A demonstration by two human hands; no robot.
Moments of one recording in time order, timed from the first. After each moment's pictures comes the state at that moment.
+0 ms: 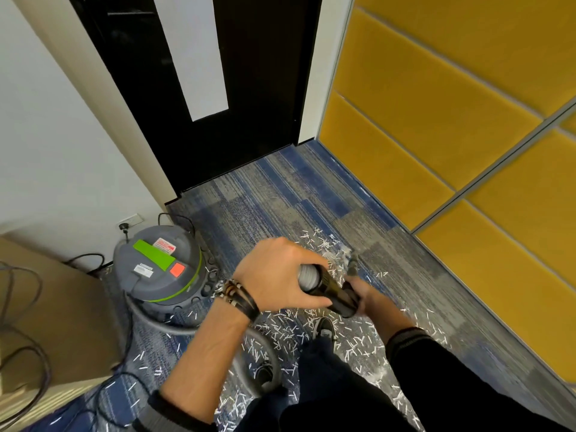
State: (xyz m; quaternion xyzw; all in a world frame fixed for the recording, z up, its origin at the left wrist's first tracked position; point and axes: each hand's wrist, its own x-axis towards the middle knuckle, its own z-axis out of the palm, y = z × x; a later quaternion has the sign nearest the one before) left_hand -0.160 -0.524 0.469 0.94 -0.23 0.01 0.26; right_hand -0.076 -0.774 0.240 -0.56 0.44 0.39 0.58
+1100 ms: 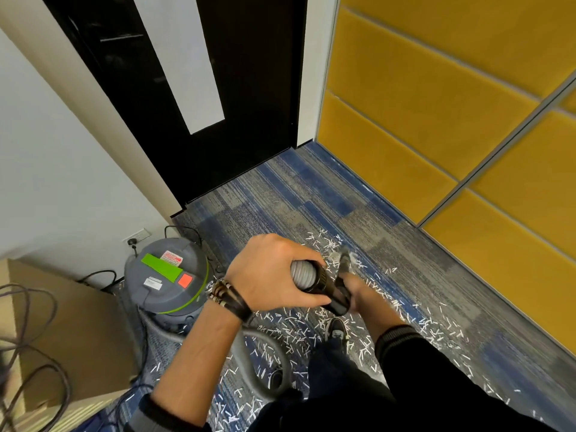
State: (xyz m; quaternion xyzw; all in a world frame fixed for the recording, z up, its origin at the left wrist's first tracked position) left_hand -0.153 -0.524 0.490 0.93 -0.24 0.01 0.29; right_hand -0.074 -0.748 0.240 -0.57 0.42 0.38 0.59
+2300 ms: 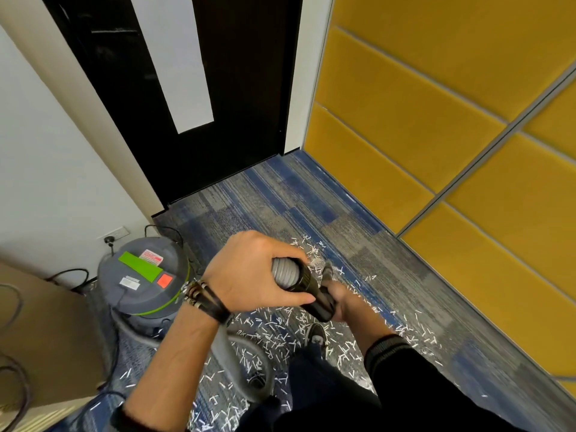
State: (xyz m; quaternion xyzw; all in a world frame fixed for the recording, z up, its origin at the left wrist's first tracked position) left_hand -0.175 -0.516 0.497 0.91 -0.22 0.03 0.33; right_hand -0.090 -0.760 0.228 -0.61 0.38 0.41 0.56
